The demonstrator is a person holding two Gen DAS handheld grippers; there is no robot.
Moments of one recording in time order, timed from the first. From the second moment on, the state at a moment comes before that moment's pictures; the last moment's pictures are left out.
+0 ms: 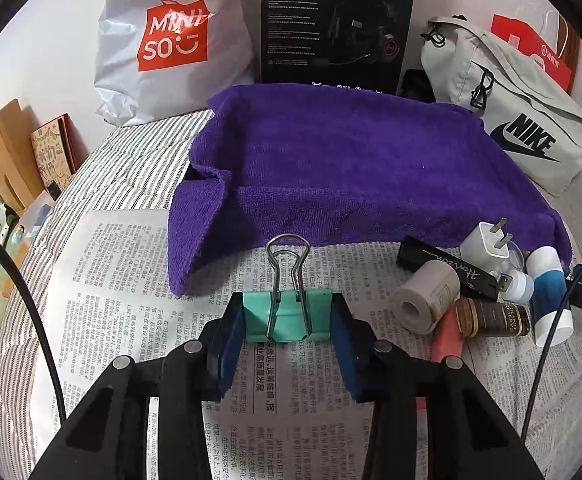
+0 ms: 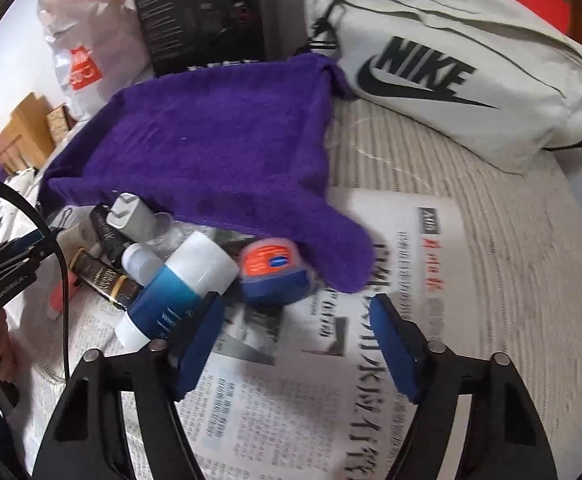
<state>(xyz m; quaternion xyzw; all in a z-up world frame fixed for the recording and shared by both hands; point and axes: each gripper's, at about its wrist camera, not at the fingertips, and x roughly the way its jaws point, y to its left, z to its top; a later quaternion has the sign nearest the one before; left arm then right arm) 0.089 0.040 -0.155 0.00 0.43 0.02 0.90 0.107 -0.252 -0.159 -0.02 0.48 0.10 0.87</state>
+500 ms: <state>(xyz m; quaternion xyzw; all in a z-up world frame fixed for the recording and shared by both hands) 0.089 0.038 -0.155 0.00 0.43 0.02 0.90 0.127 -0.235 -0.167 -0.07 0.46 0.13 0.88</state>
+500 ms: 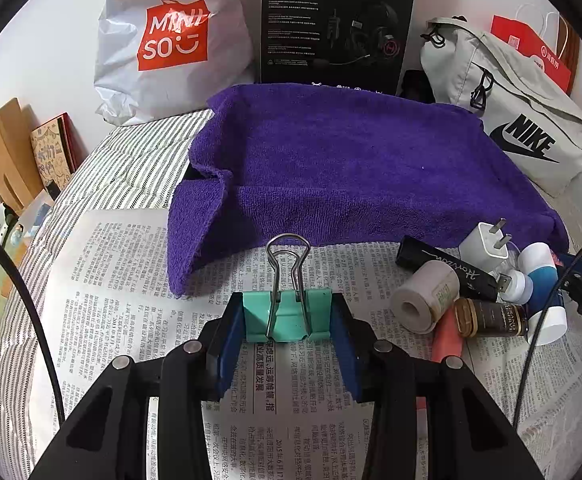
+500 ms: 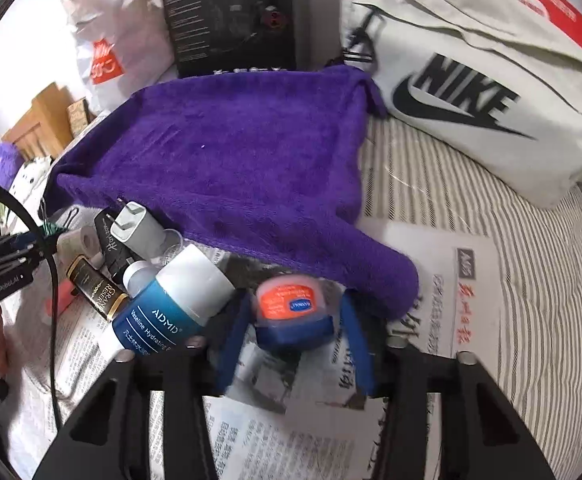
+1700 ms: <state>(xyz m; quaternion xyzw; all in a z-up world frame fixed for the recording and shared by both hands) 0.075 0.067 -0.104 -0.04 0.43 0.00 0.90 0.108 -0.254 -0.120 -0.03 0.45 0.13 0.88</state>
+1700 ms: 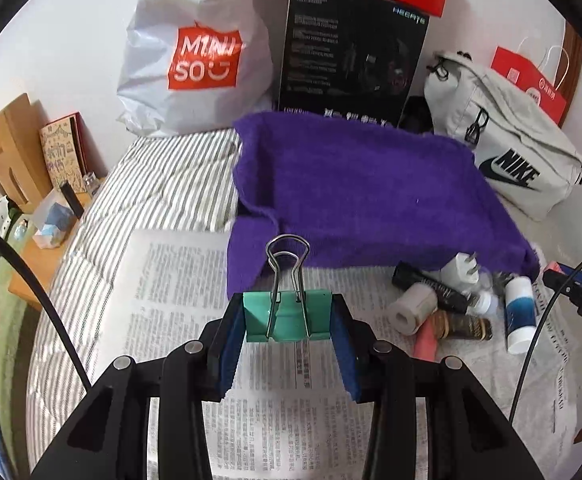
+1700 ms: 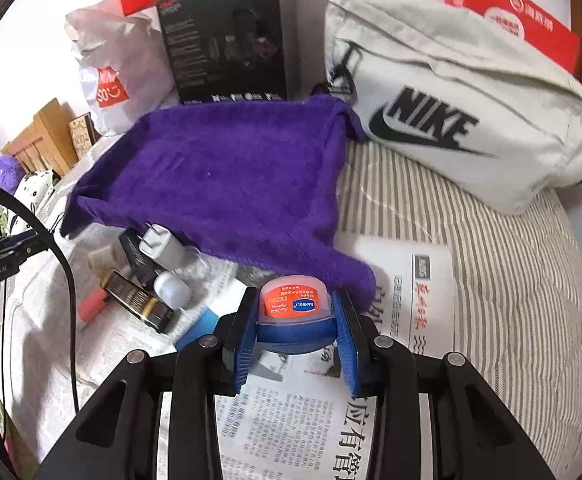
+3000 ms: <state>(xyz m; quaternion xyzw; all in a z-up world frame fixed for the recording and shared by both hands) 0.216 0.075 -0.094 -0.06 0.46 -0.05 0.89 0.312 -0.184 -0.147 -0.08 0.47 0.15 0.86</state>
